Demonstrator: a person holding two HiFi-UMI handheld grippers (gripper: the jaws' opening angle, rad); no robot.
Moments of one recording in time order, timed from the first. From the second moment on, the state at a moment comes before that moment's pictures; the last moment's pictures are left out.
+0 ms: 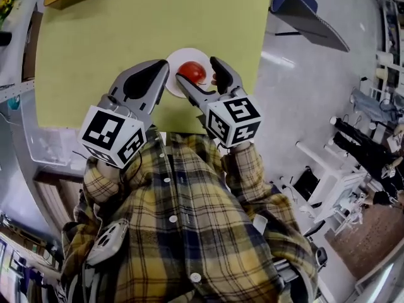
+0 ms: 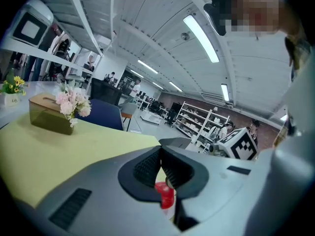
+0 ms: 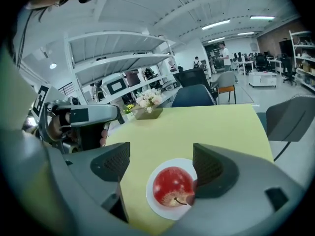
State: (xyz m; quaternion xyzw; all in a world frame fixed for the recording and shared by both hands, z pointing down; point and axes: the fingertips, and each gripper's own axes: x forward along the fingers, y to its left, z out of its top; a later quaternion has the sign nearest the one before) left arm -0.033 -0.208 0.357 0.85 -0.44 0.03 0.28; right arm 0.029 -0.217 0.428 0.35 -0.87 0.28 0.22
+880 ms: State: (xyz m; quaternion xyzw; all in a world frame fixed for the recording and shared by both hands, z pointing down) left arm -0.005 -0.179 0.199 0.90 -0.38 -0.07 0.20; right arm 0.037 -0.171 0.209 0.34 -0.92 0.18 0.03
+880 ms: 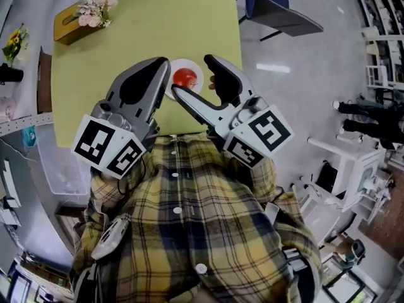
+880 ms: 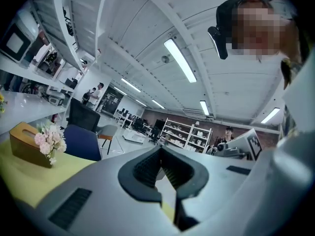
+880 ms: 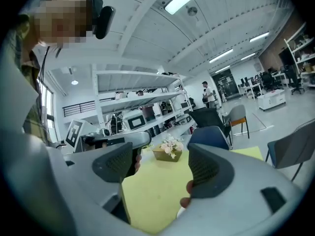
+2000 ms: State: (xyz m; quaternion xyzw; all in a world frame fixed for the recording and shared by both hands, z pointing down) left arm 0.003 -0.172 0.201 0.91 -0.36 -0.05 0.20; right arm 0.060 -0.173 0.205 0.40 -0.89 0.21 0.02
